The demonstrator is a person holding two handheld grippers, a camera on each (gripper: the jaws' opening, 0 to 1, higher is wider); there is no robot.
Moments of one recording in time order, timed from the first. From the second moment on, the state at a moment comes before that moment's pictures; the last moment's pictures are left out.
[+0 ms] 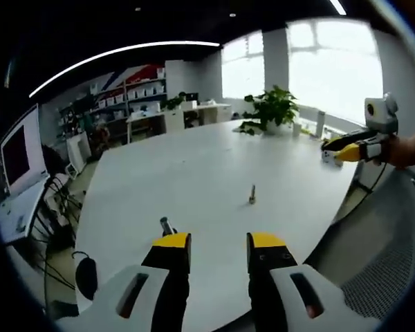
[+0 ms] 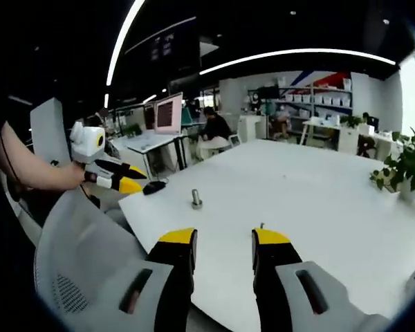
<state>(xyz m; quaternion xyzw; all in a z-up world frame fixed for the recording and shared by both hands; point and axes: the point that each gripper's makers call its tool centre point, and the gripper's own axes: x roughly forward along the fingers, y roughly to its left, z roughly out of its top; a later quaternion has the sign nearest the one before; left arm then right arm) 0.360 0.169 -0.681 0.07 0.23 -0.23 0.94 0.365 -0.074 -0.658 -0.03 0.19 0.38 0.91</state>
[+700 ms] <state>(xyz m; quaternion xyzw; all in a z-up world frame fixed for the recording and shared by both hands) 0.361 0.172 -0.677 0.03 0.22 -0.23 0.95 0.354 -0.068 -0.679 -0.09 0.20 0.37 0.90</state>
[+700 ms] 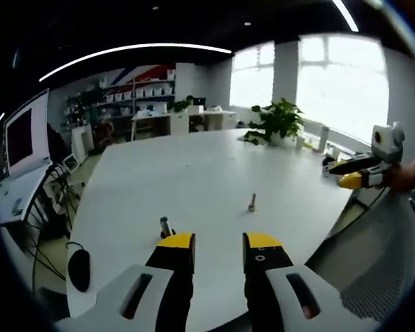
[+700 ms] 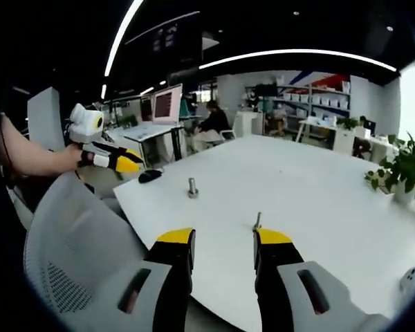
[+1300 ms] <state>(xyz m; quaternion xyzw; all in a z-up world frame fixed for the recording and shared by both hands) 0.359 0.163 -0.670 0.00 0.21 -0.25 0.95 0.339 -0.058 -0.713 -0.17 0.26 0.41 0.86</state>
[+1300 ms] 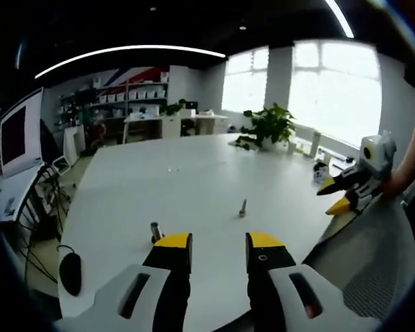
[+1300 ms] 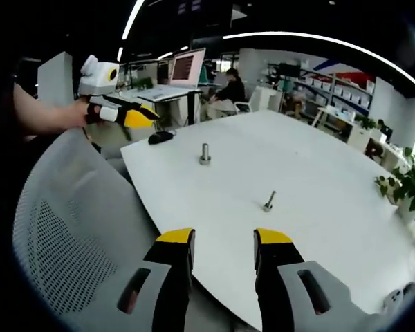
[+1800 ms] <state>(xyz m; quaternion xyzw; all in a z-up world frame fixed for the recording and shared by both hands) 0.361 0.175 -0.674 0.01 0.21 -0.23 0.95 0.344 -0.063 -0.697 -0.11 0.23 0.39 0.88</state>
